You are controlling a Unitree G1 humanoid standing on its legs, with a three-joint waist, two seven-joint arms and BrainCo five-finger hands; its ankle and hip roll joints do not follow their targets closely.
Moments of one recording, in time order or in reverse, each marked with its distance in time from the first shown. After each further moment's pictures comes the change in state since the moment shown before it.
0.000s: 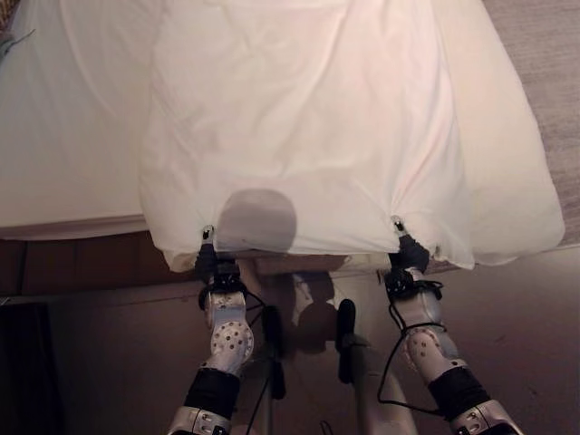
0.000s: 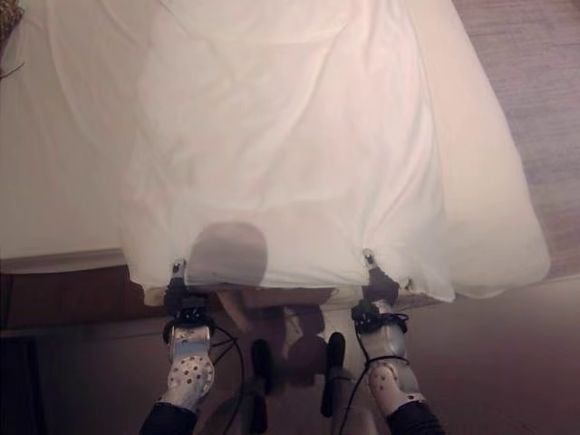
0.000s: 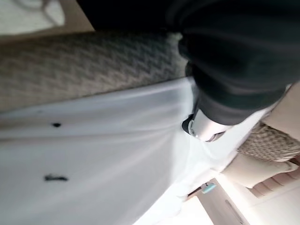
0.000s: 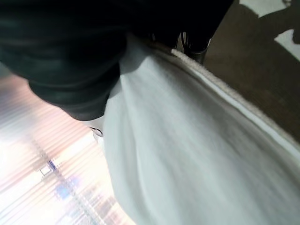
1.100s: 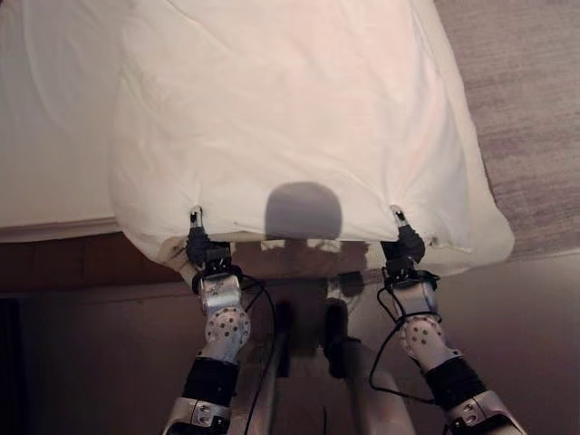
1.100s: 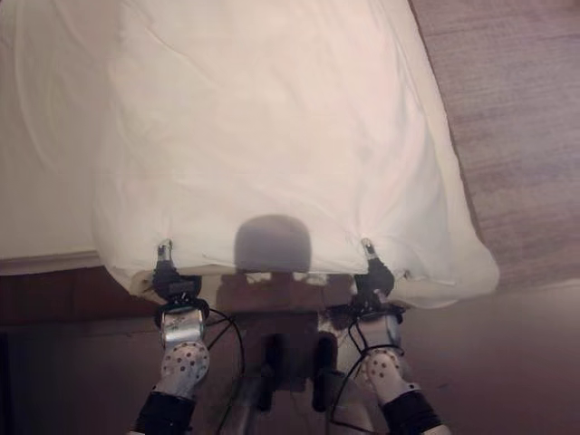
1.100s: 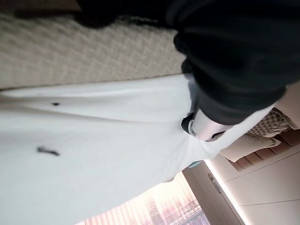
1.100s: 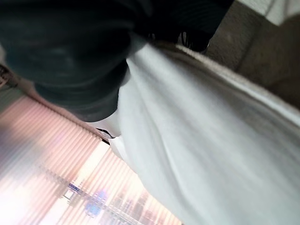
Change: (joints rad) left arm -0.074 0.017 0.043 -0.102 -0.057 -0.016 -0.026; right arm -0.073 0.017 0.009 -0.050 0.242 0.011 0.048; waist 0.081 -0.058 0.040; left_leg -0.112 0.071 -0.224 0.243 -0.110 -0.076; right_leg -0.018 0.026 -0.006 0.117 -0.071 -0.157
